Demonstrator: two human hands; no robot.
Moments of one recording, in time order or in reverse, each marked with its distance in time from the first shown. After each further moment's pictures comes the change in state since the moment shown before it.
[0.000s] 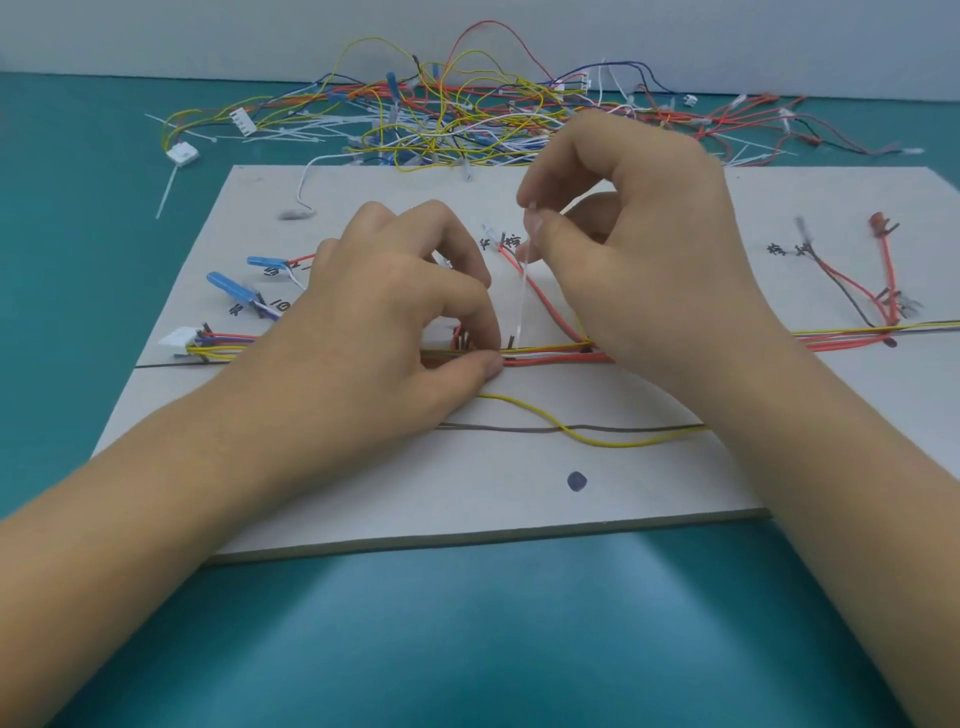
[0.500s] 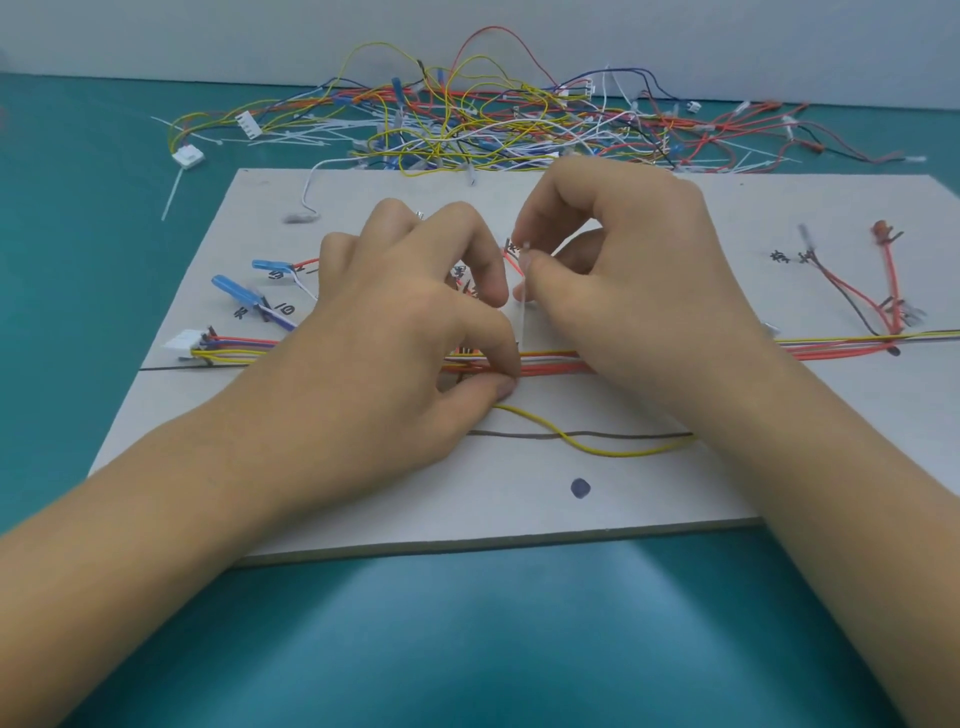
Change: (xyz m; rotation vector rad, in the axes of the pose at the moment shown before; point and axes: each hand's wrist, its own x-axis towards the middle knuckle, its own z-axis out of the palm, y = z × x) left_hand -0.002 0.005 0.001 0.084 -0.014 0.084; right_hand -0.005 -0.002 0.003 -0.056 -0.074 0.046
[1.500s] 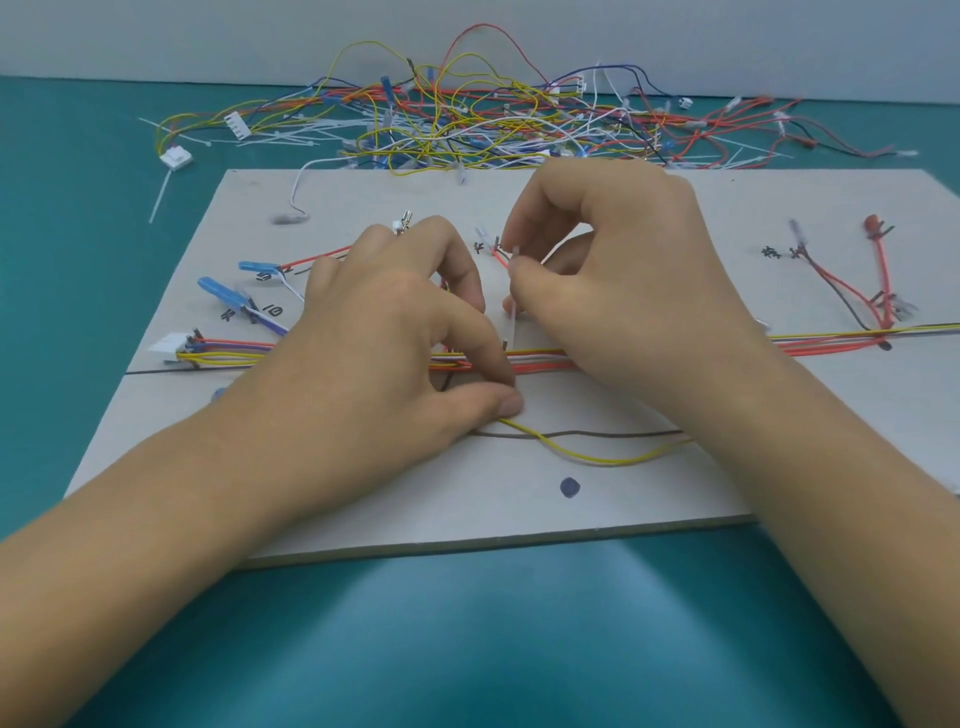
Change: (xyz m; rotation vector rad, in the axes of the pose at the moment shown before) left_hand 0.000 0.006 0.002 -0.112 -0.021 -0.140; right_hand -0.001 -0.002 -0.001 -0.022 -0.010 0.016
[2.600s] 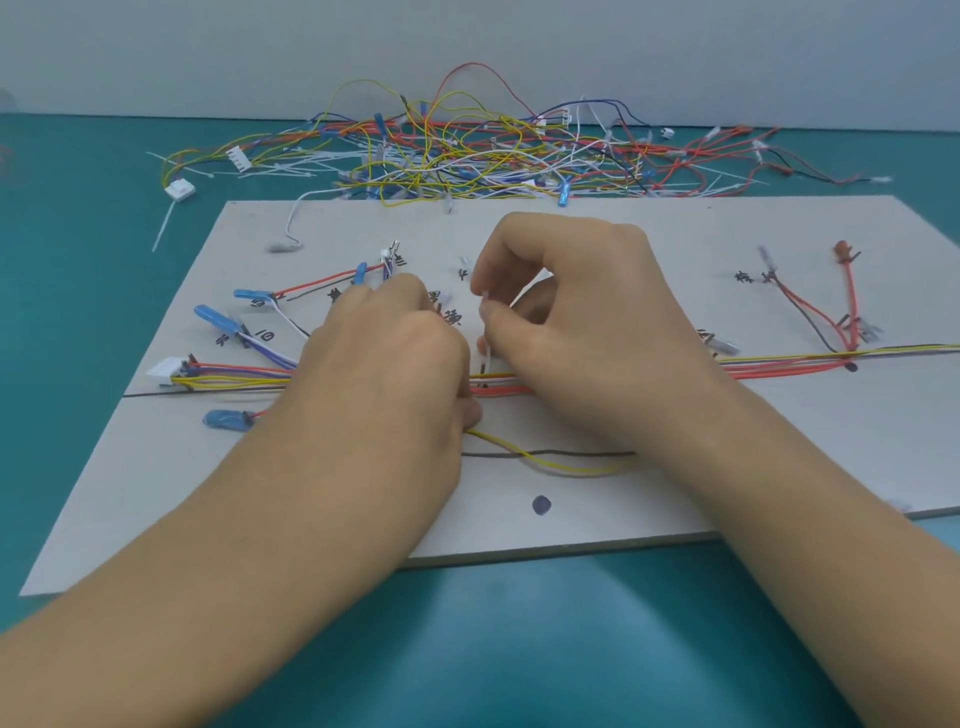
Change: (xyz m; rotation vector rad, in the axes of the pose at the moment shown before) left_hand 0.004 0.032 0.007 0.414 -0.041 -0.286; right_hand -0.008 -0.001 -0.003 0.039 -0.064 -0.047
